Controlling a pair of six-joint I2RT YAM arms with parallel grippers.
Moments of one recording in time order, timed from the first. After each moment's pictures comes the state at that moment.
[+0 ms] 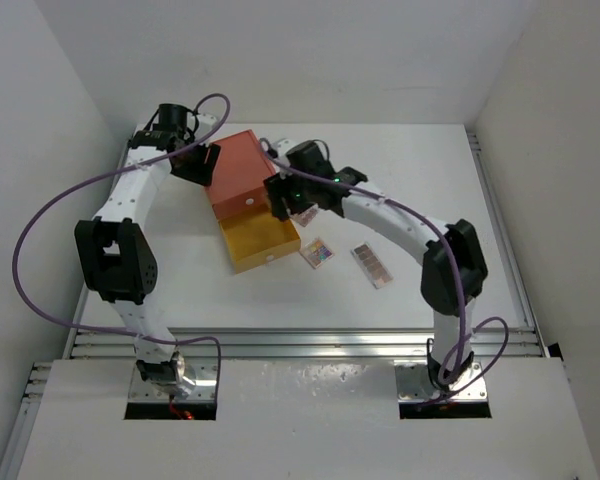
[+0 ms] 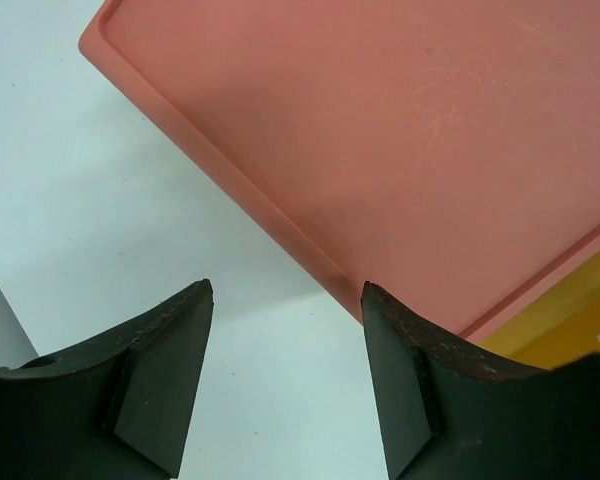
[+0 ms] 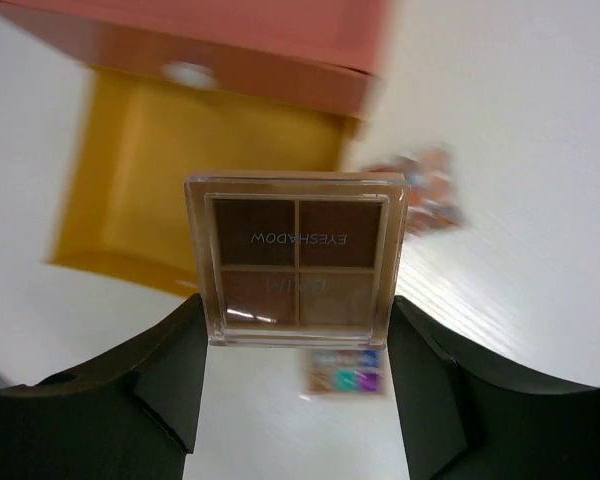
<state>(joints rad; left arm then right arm) -0.04 1.84 1.74 -0.80 0.08 0.28 0.65 1.88 1.60 -0.48 -0.01 0.06</state>
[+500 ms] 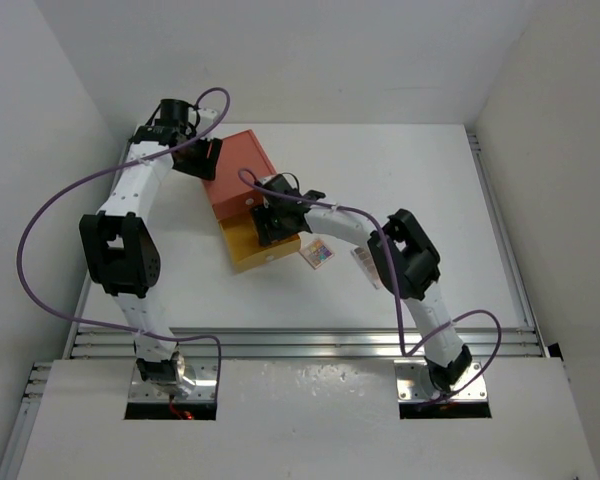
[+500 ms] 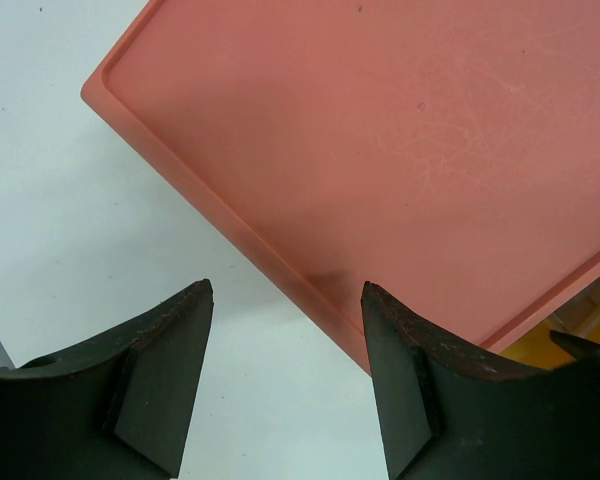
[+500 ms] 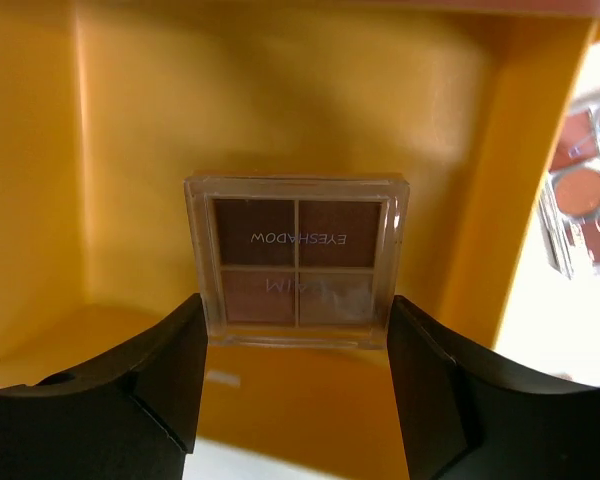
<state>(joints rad) -0.04 1.90 1.81 -0.80 0.11 0.25 0.77 2.21 1.69 -0.43 0.02 0.29</state>
